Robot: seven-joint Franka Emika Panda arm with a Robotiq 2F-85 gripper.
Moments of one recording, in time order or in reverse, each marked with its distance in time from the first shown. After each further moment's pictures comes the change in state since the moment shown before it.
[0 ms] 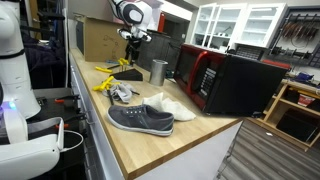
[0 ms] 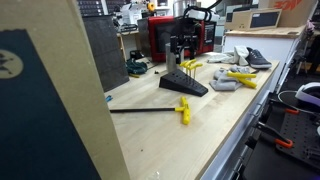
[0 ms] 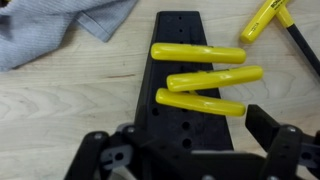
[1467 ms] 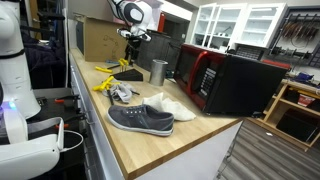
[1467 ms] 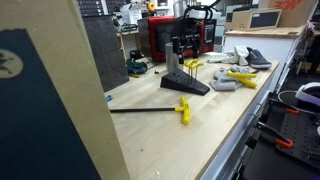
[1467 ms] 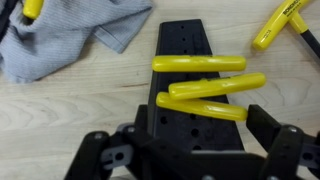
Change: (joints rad) arm 0.000 0.000 0.000 0.010 -0.059 -0.053 0.064
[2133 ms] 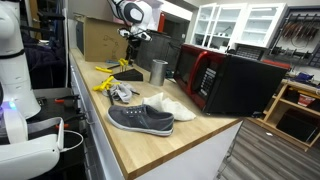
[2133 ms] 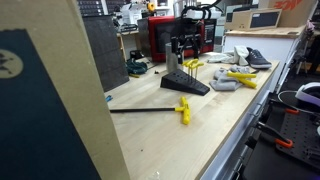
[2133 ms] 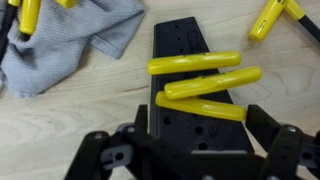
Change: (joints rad) arm 0.001 -0.001 0.000 0.000 0.000 0.004 0.105
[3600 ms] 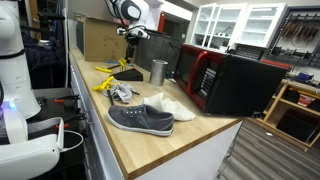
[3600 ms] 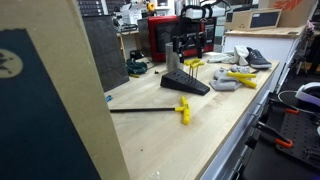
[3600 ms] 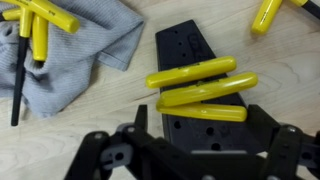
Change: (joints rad) arm 0.013 -0.049 -0.002 -0.048 -0.040 0.017 0.172
